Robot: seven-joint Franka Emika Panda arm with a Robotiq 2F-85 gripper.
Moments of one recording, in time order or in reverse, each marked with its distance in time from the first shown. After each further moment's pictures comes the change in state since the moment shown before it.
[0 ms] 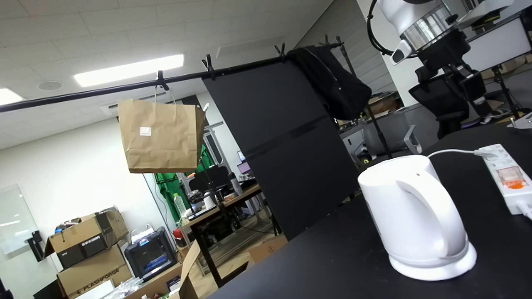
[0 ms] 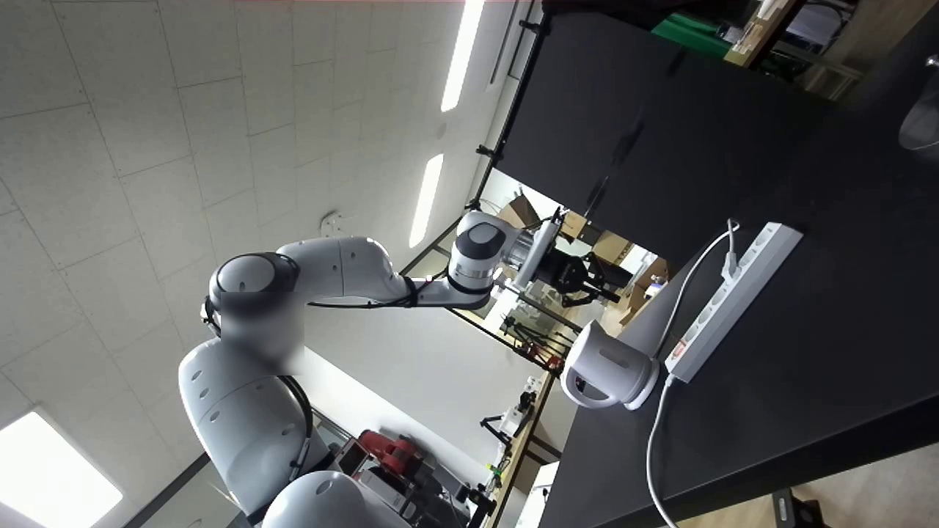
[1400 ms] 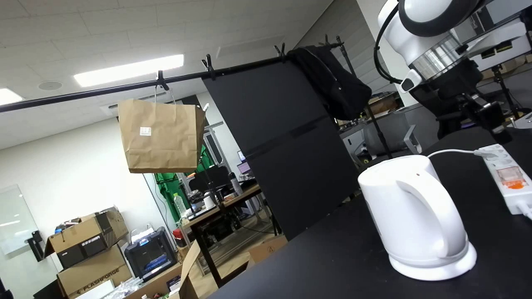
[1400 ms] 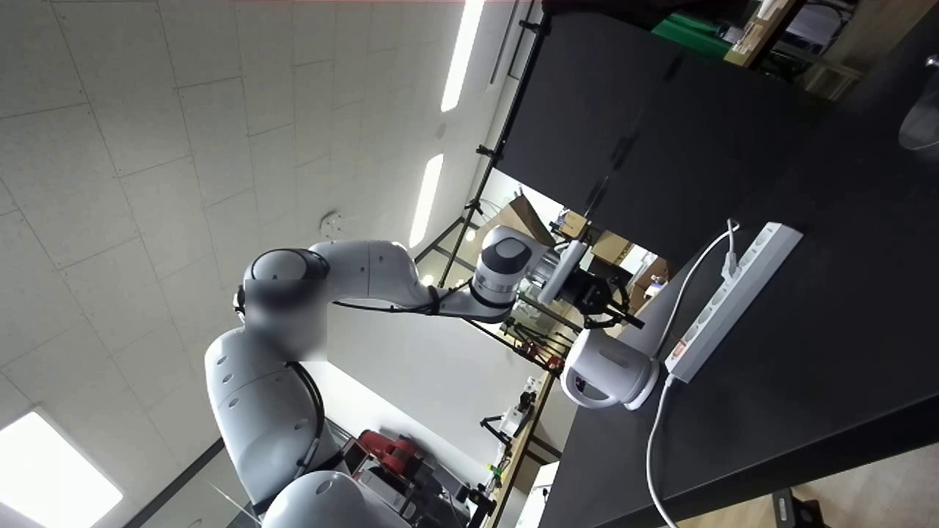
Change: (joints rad) arm 0.001 0.124 0.020 0.017 -0.001 0.015 -0.006
